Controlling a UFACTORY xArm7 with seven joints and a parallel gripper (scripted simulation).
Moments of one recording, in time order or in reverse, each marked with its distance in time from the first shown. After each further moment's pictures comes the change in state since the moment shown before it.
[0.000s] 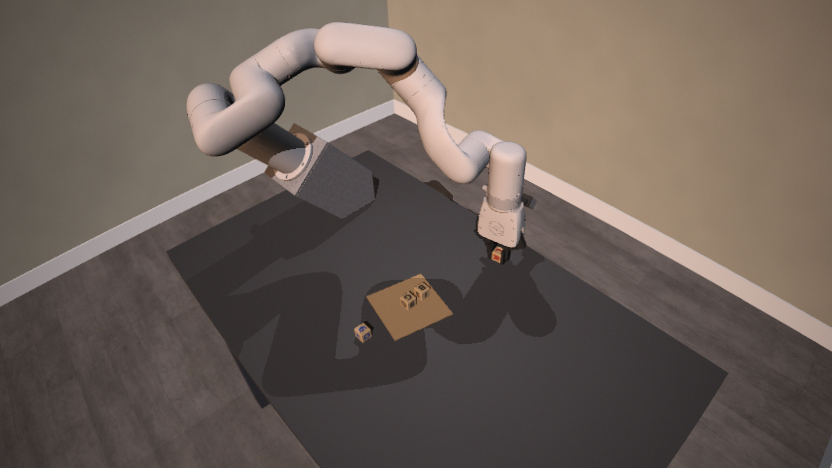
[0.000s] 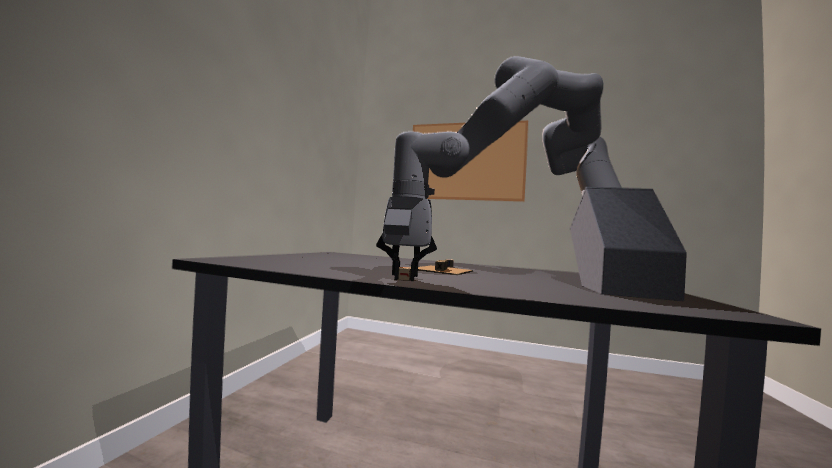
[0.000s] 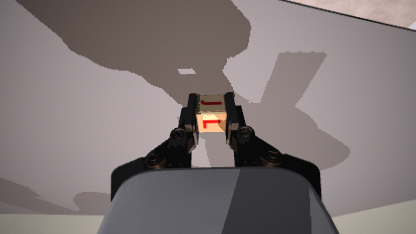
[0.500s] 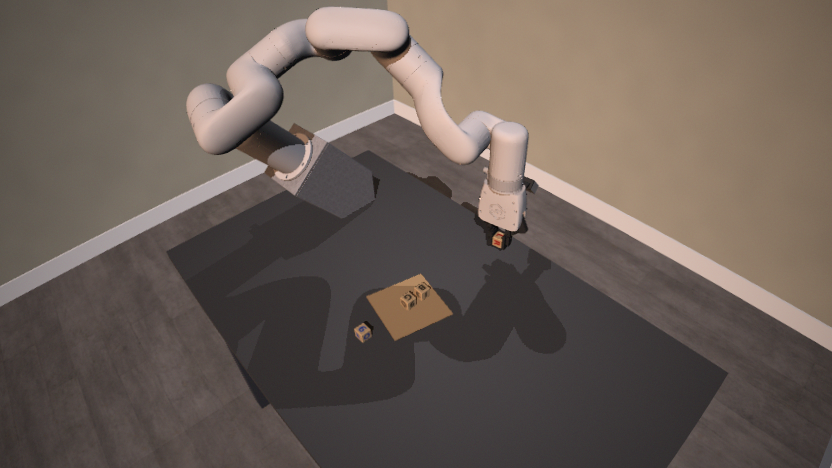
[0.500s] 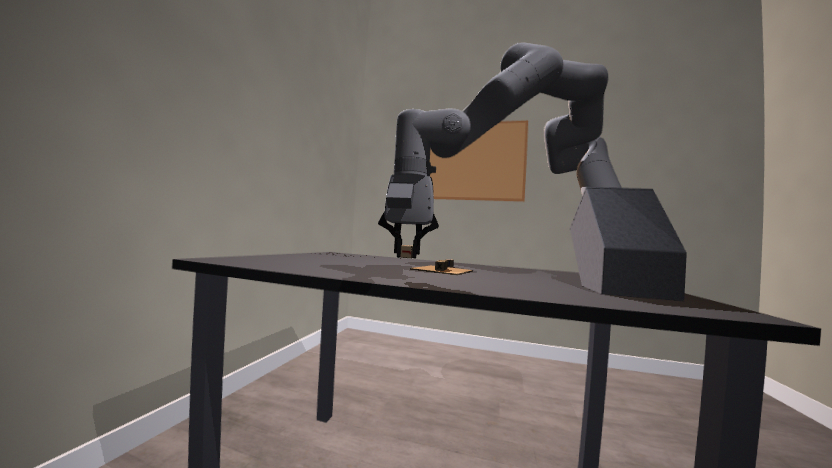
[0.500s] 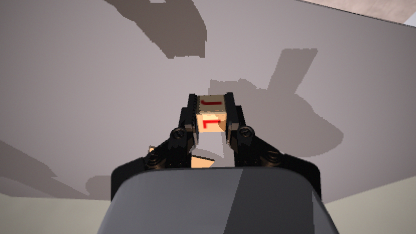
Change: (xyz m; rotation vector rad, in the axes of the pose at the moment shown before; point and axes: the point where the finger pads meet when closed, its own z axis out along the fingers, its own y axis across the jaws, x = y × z) arm 0.000 -0.001 -0.047 0.005 -0.001 0.000
